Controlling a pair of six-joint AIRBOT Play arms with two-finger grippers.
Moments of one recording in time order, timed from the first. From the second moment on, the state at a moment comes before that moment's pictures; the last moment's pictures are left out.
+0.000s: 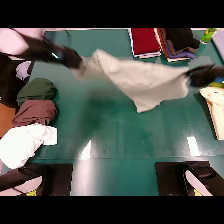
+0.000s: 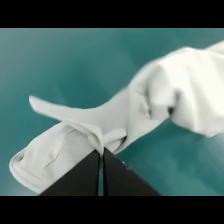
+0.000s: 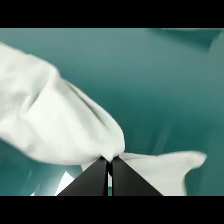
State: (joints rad) left arm -0.34 -1.16 1.67 1.27 -1.10 -1.33; right arm 0.08 -0.73 1.29 -1.32 1.13 1.50
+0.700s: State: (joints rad) left arm -0.34 -0.82 2.02 1.32 -1.01 -1.34; right arm 0.08 -0.95 2.09 -1.45 1.40 1.48
